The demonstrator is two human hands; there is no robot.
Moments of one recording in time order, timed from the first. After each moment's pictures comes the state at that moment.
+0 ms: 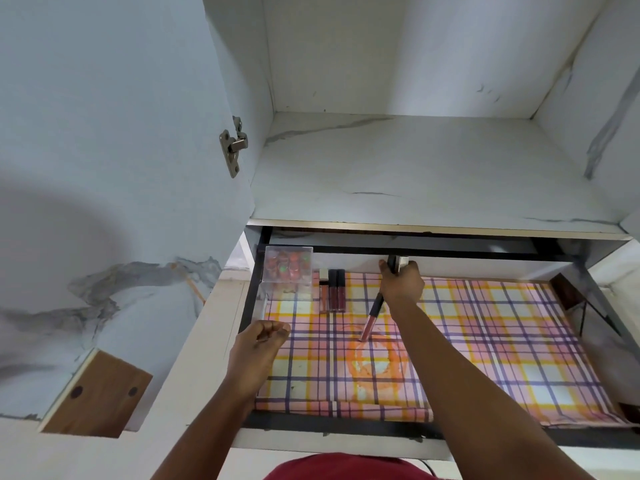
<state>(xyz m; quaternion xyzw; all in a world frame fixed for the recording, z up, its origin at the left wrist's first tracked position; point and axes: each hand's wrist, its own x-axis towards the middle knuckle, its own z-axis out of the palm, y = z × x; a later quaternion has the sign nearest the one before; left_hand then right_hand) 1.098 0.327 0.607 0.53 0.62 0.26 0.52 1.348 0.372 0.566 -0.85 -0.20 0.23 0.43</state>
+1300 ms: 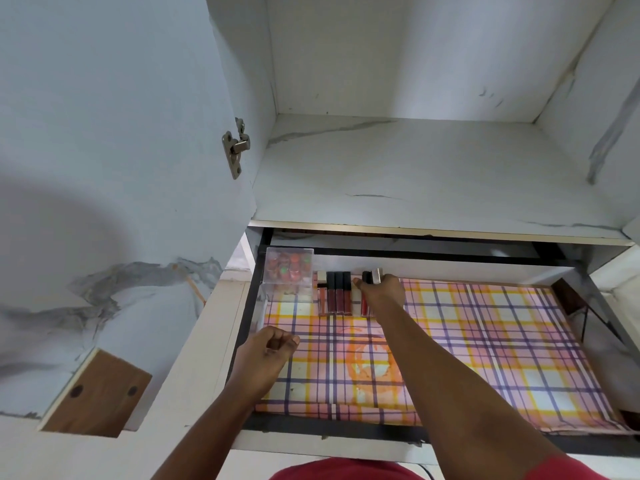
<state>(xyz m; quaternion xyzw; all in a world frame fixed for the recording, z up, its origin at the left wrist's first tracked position) 1.098 0.329 0.595 0.63 0.61 0.18 0.45 1.330 0.379 0.556 -0.86 -0.24 0.32 0.33</state>
